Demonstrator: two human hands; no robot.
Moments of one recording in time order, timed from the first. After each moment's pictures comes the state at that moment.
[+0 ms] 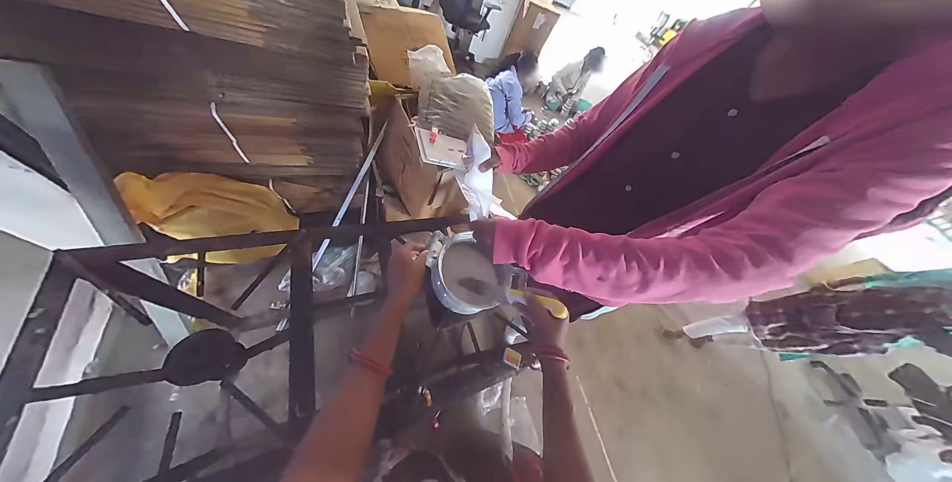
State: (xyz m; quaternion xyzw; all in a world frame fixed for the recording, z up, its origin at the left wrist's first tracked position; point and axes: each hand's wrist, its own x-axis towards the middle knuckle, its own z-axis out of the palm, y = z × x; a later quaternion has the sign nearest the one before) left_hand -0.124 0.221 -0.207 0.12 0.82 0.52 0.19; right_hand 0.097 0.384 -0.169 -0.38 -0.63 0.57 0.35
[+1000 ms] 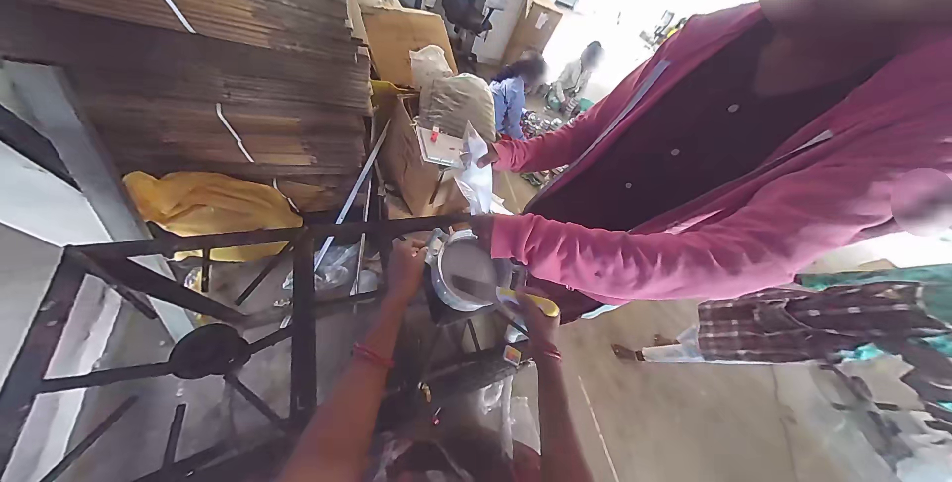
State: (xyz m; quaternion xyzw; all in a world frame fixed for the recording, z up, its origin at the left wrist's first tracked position) left_hand -0.126 0.223 -0.207 0.12 0.82 0.51 0.20; right_hand 0.095 0.377 -0.170 -0.37 -0.61 0.62 0.33
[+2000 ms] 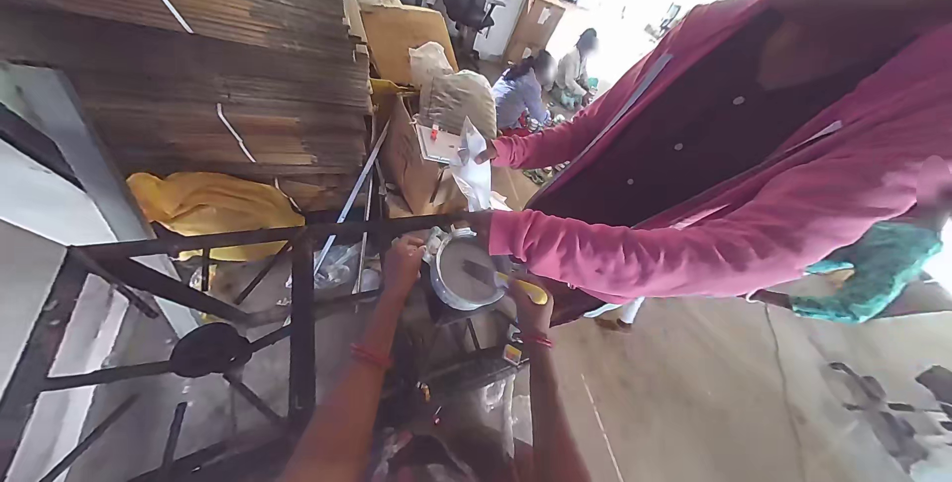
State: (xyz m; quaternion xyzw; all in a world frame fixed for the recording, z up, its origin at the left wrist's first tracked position) left_hand -0.127 0.220 -0.203 0.11 0.82 0.51 0.23; right_hand 0.078 0.386 -0.178 -0.29 -0.72 0.51 0.36
